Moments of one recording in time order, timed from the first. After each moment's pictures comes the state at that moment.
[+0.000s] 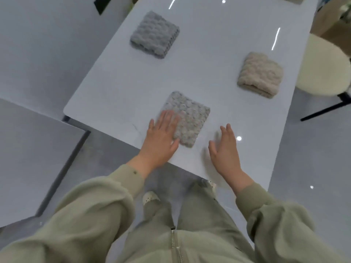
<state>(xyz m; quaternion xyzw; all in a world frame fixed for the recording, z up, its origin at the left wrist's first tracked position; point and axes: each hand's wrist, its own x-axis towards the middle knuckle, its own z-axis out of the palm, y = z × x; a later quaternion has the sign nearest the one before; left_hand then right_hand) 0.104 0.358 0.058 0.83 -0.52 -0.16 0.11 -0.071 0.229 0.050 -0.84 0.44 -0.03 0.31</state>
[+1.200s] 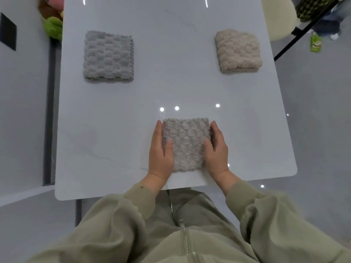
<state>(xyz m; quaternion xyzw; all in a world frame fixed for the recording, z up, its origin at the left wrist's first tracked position) 0.187 0.330 0.022 0.71 -0.40 -0.36 0.46 0.042 0.278 0.031 -0.56 0.60 -0.30 0.48</state>
